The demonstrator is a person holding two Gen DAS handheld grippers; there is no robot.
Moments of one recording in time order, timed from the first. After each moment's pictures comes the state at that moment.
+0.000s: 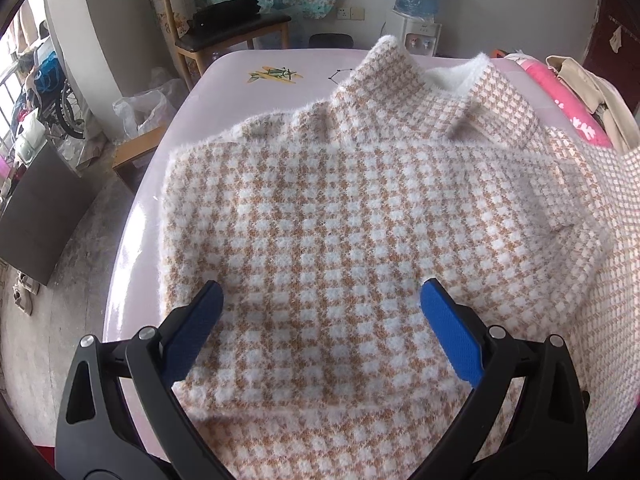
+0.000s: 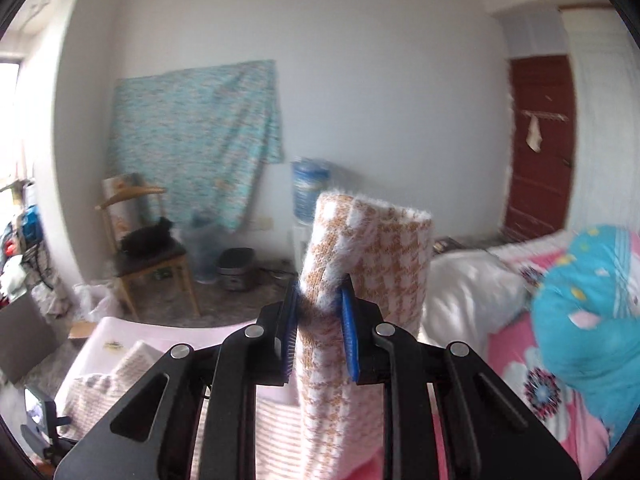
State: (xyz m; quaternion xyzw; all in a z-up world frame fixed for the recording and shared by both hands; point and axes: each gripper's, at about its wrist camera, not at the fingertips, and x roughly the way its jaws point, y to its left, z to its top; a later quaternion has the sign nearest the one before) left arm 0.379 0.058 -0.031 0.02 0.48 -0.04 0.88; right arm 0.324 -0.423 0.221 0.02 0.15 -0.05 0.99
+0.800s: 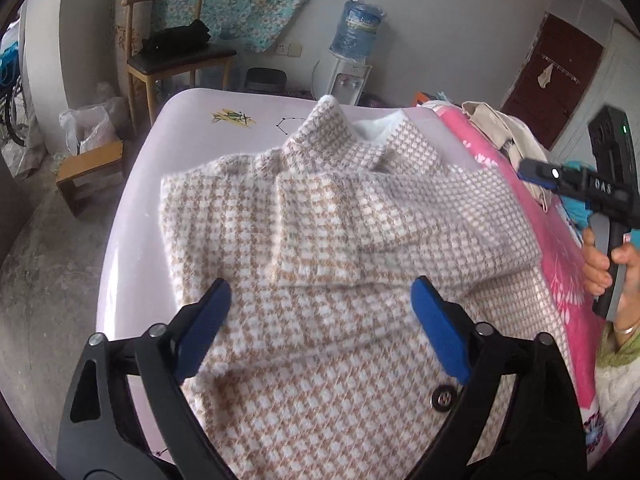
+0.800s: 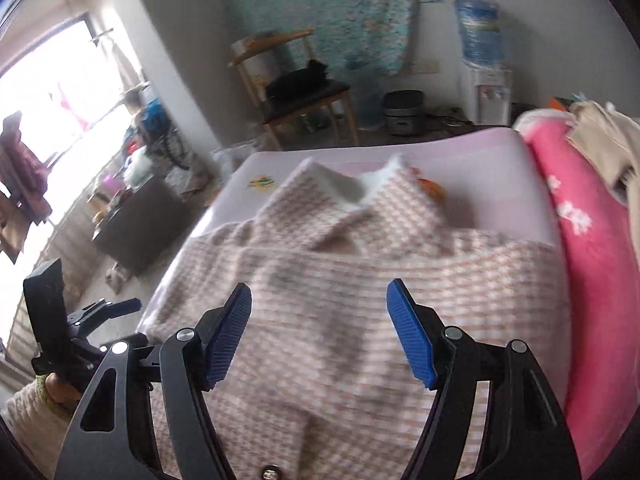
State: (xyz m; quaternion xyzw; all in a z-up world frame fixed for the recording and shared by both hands) left arm 0.347 0.103 0.025 -0.07 0.43 -0.18 0.88; right arm 0.388 -0.351 0.037 0.12 0.40 0.17 0.89
